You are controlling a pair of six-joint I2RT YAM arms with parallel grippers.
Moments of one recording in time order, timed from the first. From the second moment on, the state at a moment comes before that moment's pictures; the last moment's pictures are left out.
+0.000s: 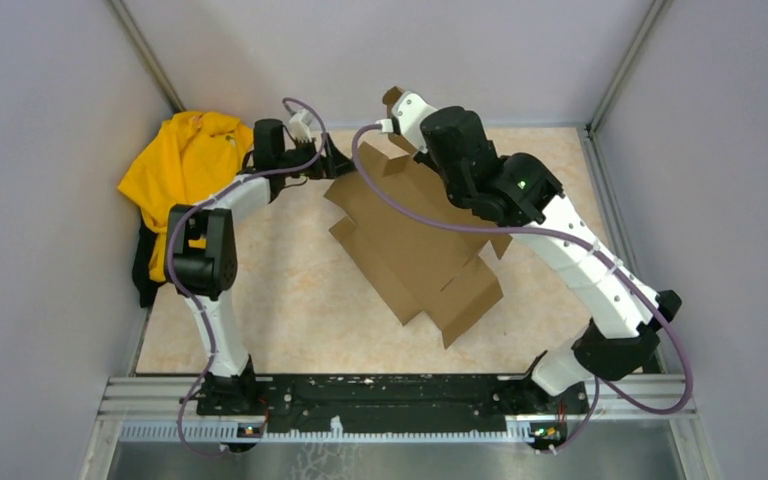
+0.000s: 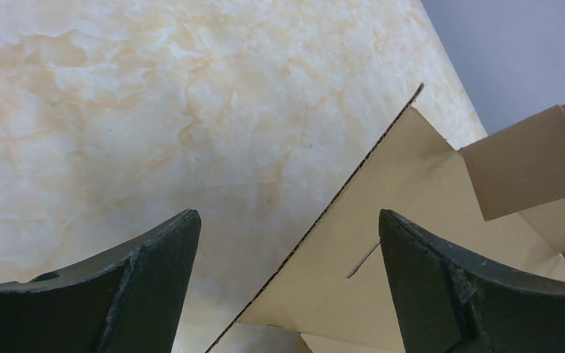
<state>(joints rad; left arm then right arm) -0.16 2.00 1.44 0.16 0.71 -0.35 0.86 1.49 1.94 -0.97 0.72 -0.51</state>
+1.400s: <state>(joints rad) -0.30 1.89 1.14 0.27 0.68 -0.27 0.86 1.50 1.86 -0.95 0.72 -0.52</state>
